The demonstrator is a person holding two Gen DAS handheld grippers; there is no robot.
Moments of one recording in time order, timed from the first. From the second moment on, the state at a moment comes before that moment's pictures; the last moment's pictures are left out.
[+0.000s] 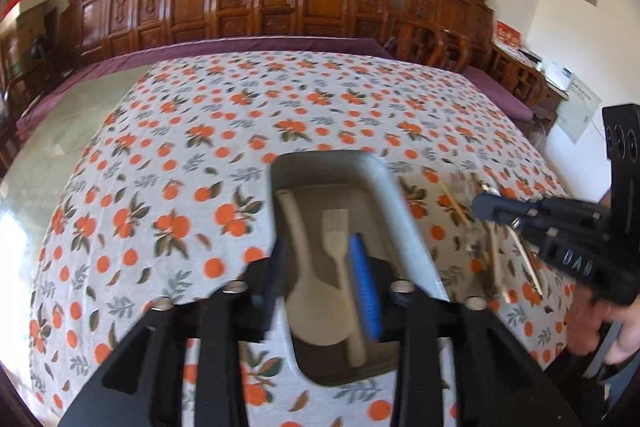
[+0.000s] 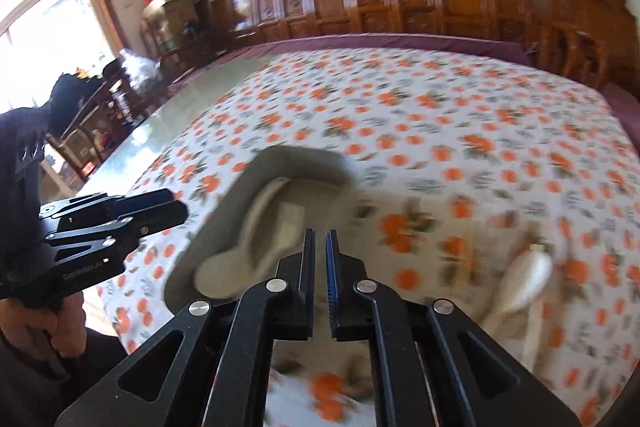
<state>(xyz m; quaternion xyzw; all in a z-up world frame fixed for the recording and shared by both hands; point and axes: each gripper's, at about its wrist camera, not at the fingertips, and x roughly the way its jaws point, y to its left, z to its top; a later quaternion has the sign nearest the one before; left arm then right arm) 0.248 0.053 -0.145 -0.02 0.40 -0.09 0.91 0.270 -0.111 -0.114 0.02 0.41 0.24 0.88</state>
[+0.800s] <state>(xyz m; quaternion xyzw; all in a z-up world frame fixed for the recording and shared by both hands) 0.244 -0.039 -0.151 0.04 0.40 -0.15 0.90 0.265 -0.222 -0.191 -0.02 0.47 0.11 0.87</state>
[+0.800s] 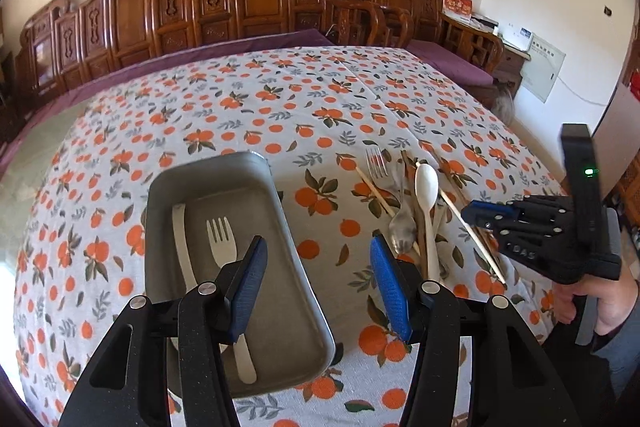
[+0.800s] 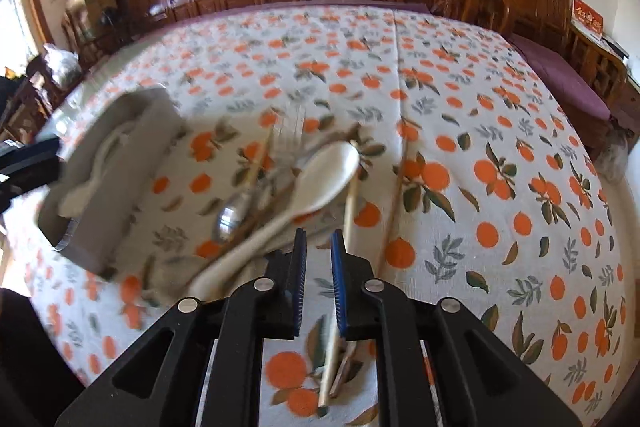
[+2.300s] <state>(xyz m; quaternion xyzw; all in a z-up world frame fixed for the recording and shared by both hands) 0.334 -0.156 -0.214 0.09 0.51 -0.19 0.83 0.278 -0.277 -0.195 0.10 0.44 0.11 0.89</state>
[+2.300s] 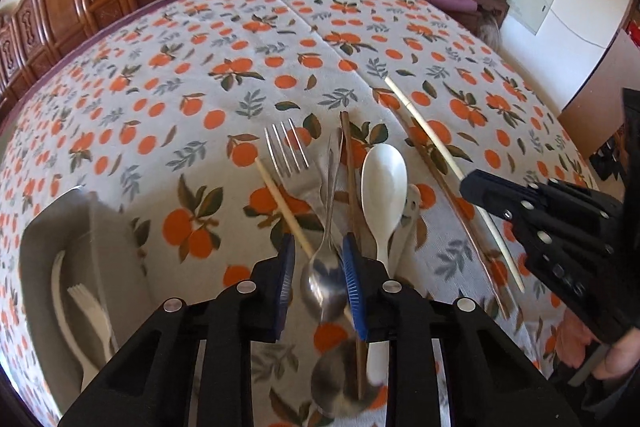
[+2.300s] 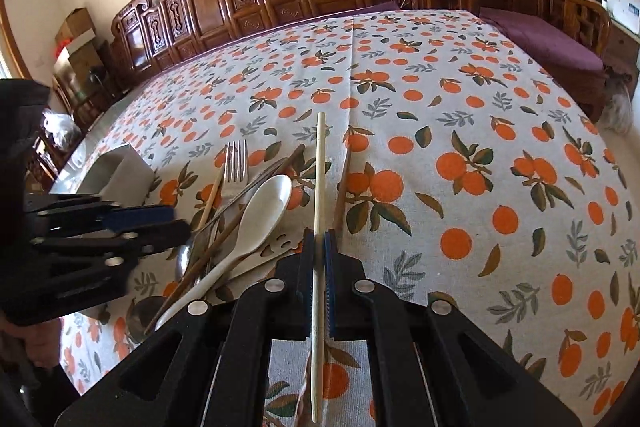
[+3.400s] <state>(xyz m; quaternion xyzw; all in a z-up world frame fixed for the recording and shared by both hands) 0.314 -0.138 -0.185 0.09 0.50 -0.19 0.84 0.275 -0.270 -0.197 0.10 0.44 0.12 0.88</state>
